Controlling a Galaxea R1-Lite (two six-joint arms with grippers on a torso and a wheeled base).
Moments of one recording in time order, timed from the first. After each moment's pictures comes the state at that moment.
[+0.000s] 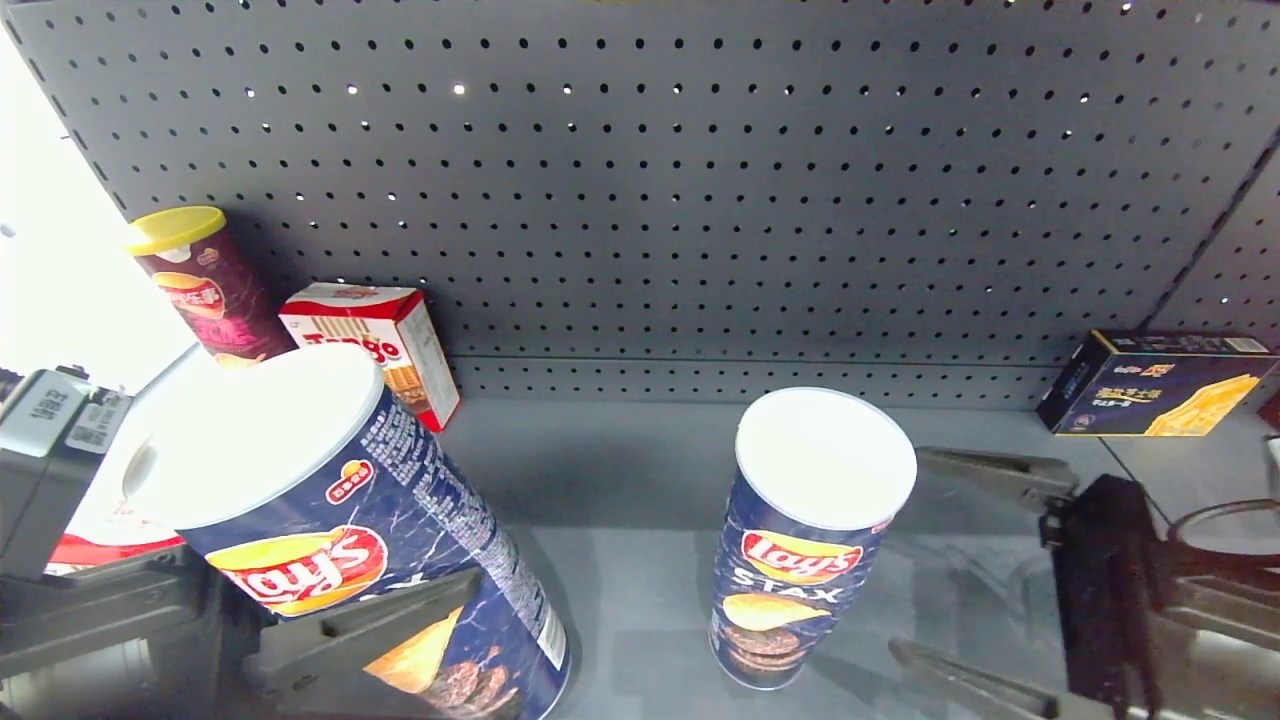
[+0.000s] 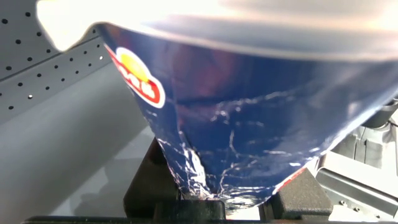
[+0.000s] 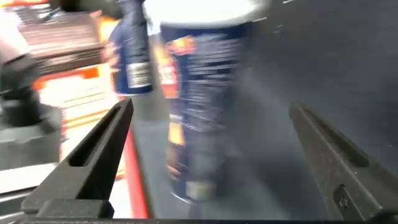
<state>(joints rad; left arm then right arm) -0.48 1.13 -0.40 -0.67 -0.55 0.03 0.61 1.30 -0.27 -1.16 0.54 -0.19</state>
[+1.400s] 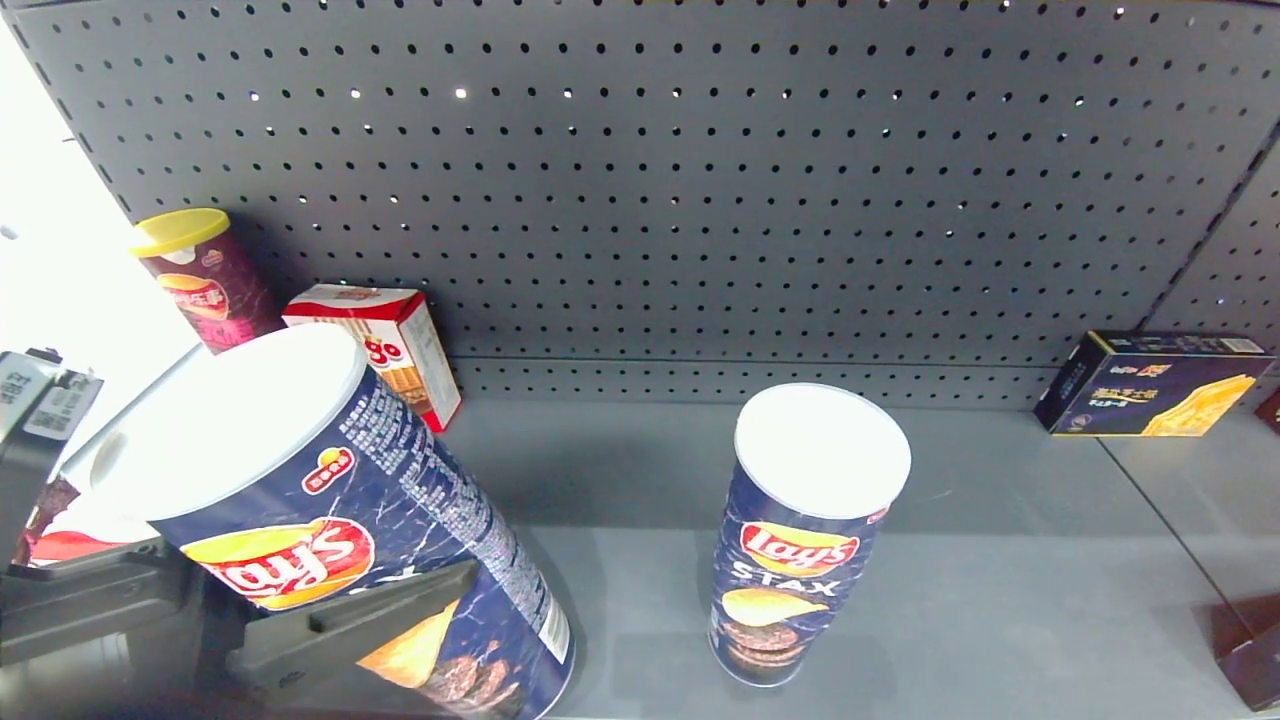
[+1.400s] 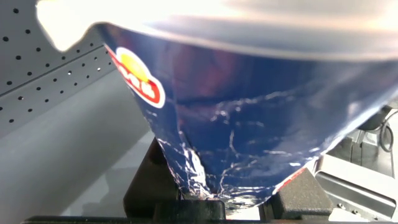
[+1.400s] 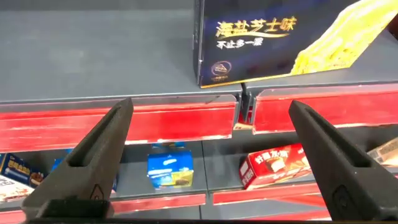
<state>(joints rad) -0.48 1.12 -0.42 -0.67 -0.56 0.03 -0.09 0.10 0.00 0.00 -0.06 -0.01</state>
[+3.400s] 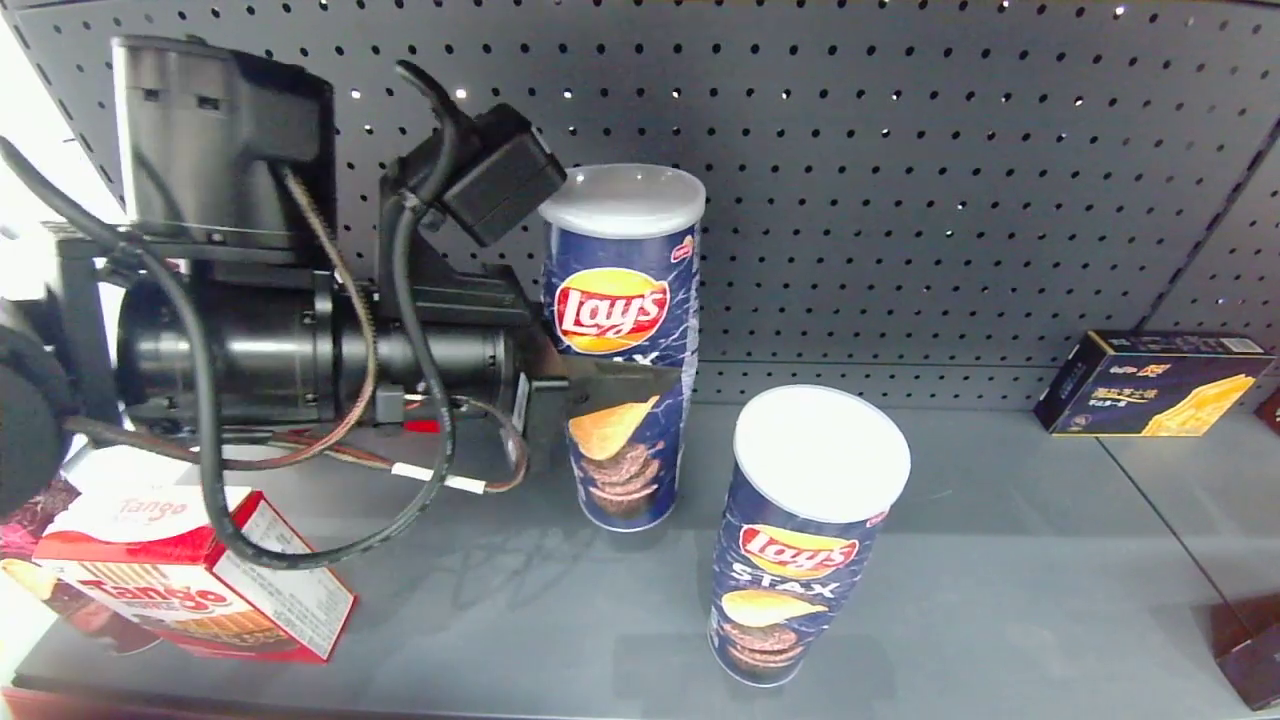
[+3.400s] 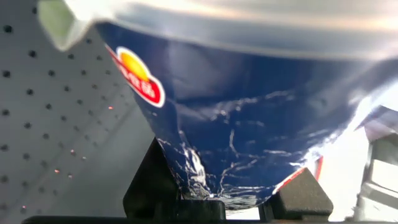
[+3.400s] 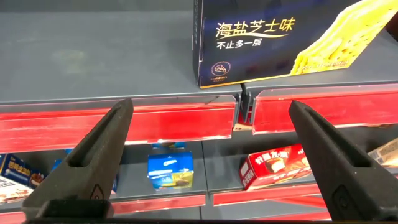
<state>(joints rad) -0.58 1.59 -1.20 -0.12 -0.47 0.25 -0.09 0.10 0.00 0.00 -0.06 -0.01</state>
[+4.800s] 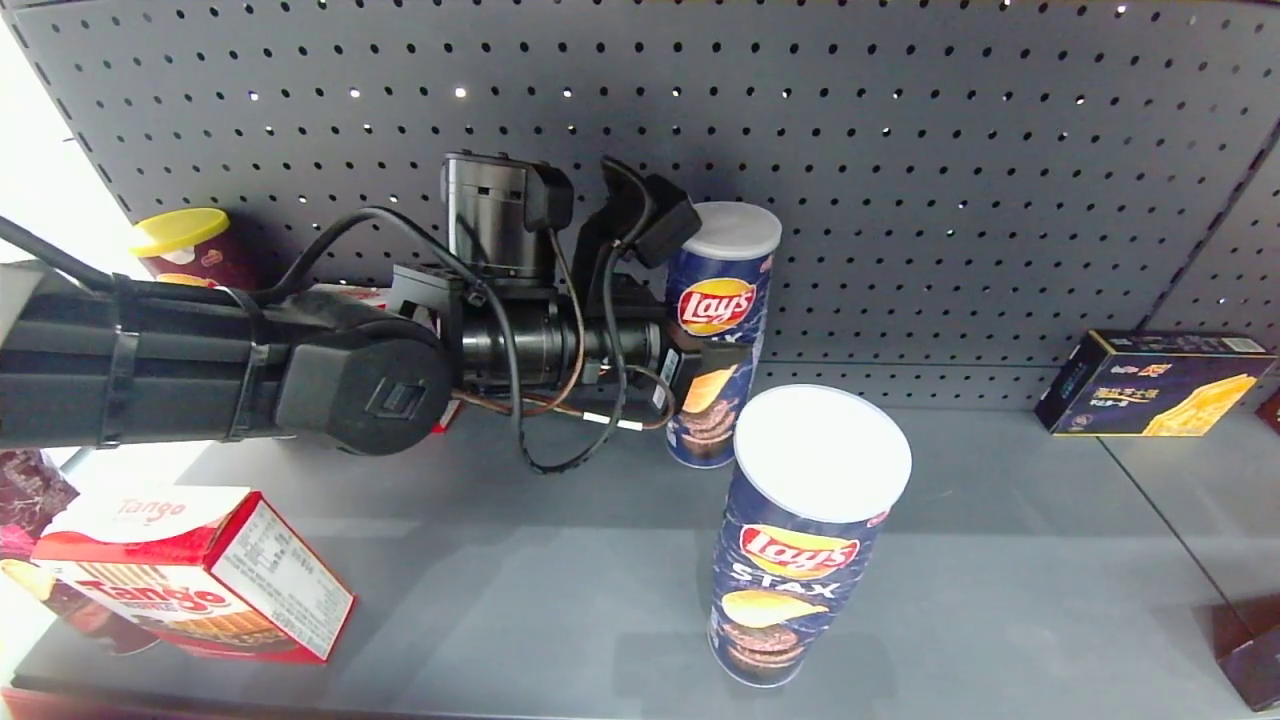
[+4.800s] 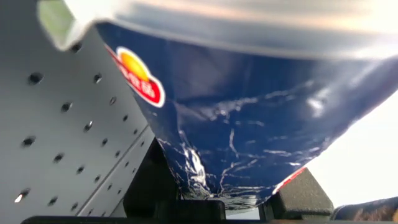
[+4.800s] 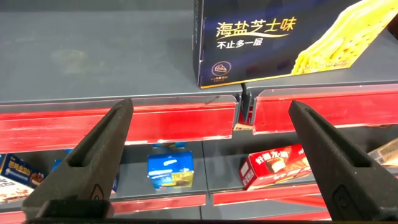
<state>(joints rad) -0.58 1.94 -1.43 -0.30 -0.44 0.25 -0.09 0.10 0.00 0.00 -0.06 -0.01</state>
